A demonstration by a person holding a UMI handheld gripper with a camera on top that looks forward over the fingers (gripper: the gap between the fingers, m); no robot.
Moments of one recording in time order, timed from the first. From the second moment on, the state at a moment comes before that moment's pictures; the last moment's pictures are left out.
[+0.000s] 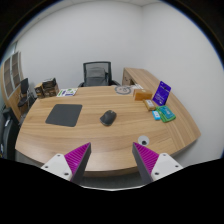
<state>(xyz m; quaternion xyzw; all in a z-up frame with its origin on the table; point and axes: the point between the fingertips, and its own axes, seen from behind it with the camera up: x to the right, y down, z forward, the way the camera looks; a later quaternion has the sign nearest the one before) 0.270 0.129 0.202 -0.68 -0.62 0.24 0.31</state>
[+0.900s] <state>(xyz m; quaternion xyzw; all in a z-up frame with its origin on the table) 0.078 0.141 0.043 -0.67 -0.64 0.27 0.28</state>
